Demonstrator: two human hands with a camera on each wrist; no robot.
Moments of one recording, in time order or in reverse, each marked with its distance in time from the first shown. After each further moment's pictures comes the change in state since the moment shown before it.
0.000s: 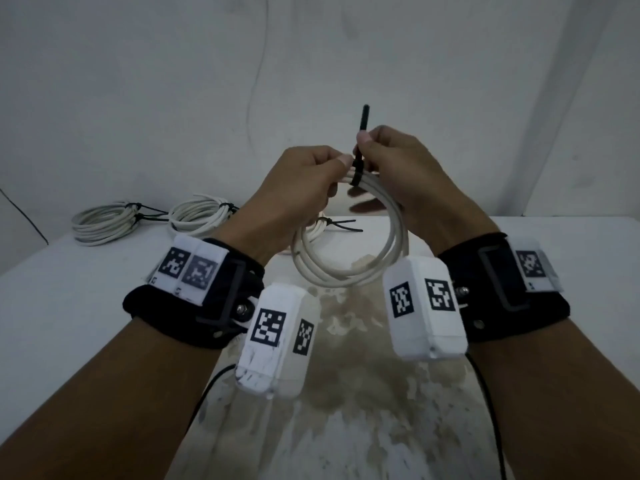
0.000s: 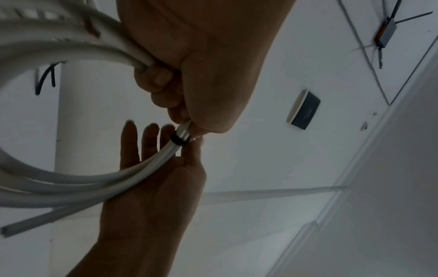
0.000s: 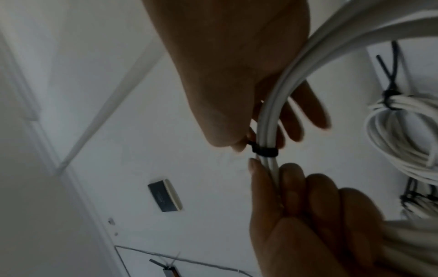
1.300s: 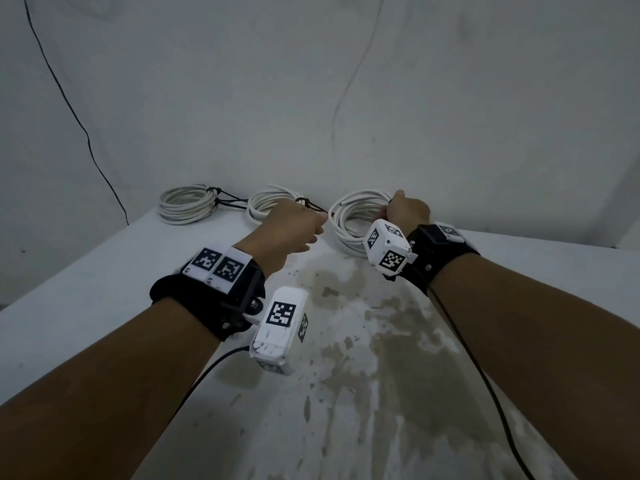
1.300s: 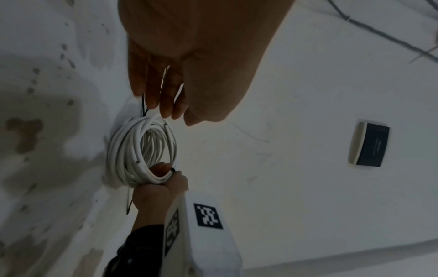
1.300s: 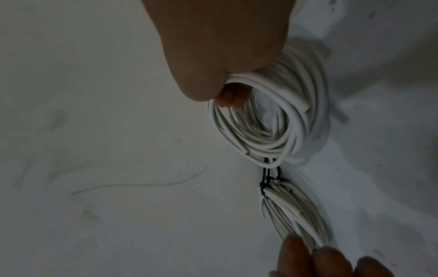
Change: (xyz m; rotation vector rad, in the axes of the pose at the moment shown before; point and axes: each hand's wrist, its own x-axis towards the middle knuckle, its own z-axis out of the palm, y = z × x) left_hand -0.008 -0.088 -0.118 0.048 0.232 -0.405; right_hand 0.100 0.102 0.121 0.111 0.221 0.515
